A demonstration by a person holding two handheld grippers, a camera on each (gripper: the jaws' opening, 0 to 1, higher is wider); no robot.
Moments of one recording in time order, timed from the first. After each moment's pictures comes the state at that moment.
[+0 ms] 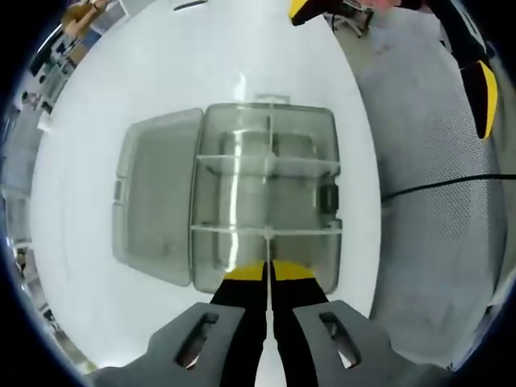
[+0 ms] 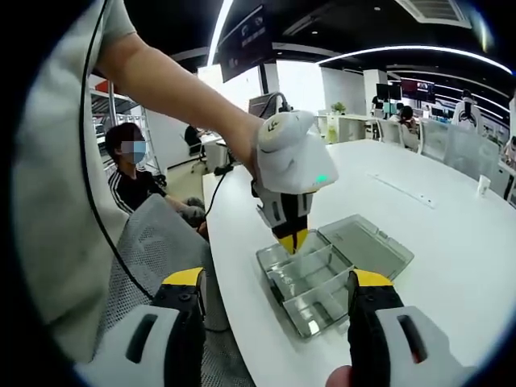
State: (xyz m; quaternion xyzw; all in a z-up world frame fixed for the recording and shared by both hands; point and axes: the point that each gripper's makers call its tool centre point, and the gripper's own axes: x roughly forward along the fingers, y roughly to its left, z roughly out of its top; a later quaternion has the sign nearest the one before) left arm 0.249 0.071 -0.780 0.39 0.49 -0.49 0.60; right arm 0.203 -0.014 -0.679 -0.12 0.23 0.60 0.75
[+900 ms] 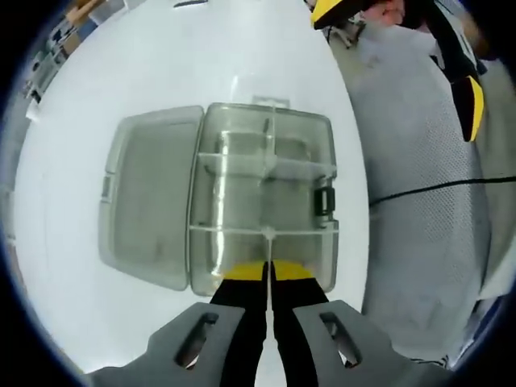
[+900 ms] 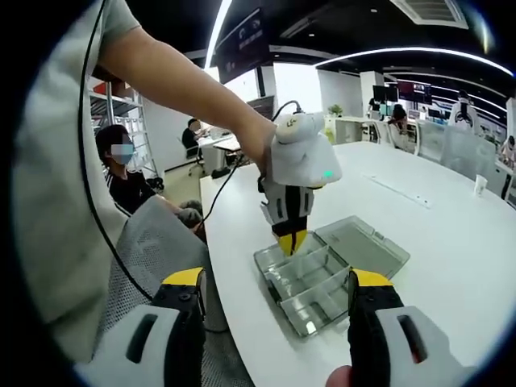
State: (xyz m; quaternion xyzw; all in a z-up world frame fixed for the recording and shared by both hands) left arm 0.249 0.070 -0.781 0.34 0.52 -0.53 0.58; right arm 0.204 -0.019 -0.676 -0.11 0.23 0.60 0.76
